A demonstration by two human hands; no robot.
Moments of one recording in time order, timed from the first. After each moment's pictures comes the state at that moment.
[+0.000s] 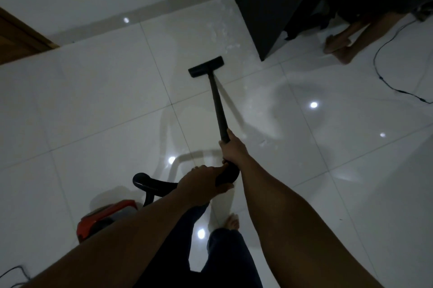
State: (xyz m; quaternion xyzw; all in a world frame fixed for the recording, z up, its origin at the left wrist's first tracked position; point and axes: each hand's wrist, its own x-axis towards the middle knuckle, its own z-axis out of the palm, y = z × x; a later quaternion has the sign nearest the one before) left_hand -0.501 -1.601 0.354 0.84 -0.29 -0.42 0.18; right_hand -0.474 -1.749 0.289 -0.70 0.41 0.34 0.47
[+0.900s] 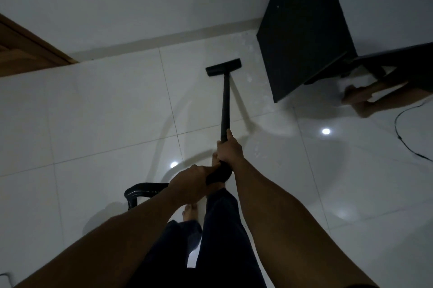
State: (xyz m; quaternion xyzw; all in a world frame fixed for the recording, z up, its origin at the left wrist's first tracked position) left_hand -0.289 -1.651 0.339 0.85 -0.22 -0.40 0.25; right_hand -0.243 -1.801 0.296 -0.73 0.37 0.34 0.47
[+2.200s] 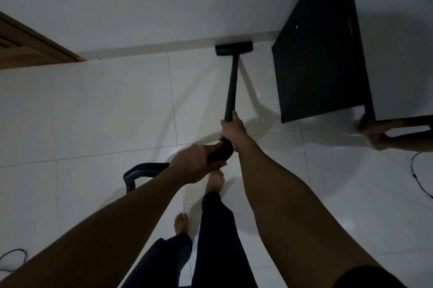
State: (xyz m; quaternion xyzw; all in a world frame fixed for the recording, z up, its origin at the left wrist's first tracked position) left_hand -0.119 -1.712 0.341 0.89 -0.11 -0.38 0.24; right_hand -0.054 -1.848 0.250 -0.70 0.38 0.35 0.50
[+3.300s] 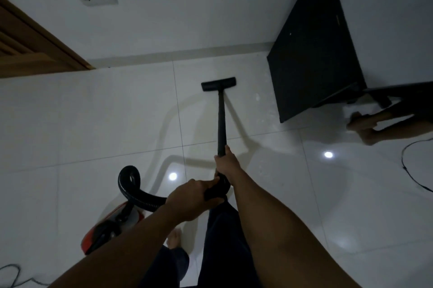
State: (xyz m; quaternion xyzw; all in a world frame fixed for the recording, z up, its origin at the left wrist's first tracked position) left_hand -0.294 -1.624 0.353 0.85 -0.16 -0.40 0.29; right_hand -0.231 -1.774 0.293 -0.73 0.35 0.41 0.43
